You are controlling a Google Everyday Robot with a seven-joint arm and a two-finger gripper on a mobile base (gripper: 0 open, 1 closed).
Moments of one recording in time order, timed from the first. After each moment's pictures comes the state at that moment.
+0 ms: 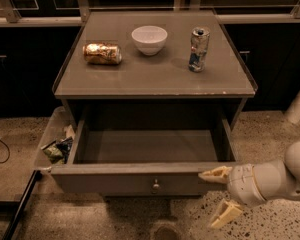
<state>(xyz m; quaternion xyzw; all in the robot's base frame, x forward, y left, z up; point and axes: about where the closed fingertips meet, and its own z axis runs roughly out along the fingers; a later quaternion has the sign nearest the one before) 0.386 -0.172 0.653 -0.62 0.69 0.22 0.32</state>
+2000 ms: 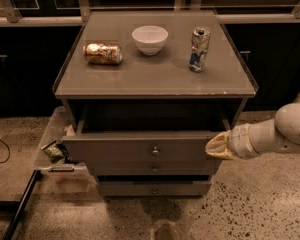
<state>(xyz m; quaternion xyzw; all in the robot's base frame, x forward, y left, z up) 0.527 -0.225 0.657 -0.64 0.69 0.10 0.34</state>
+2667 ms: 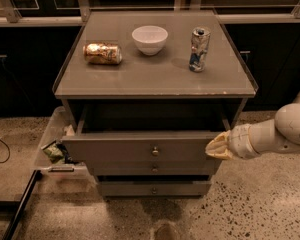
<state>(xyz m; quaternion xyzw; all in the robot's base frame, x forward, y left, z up) 0.527 -0.225 0.656 -0.64 0.69 0.10 0.34</state>
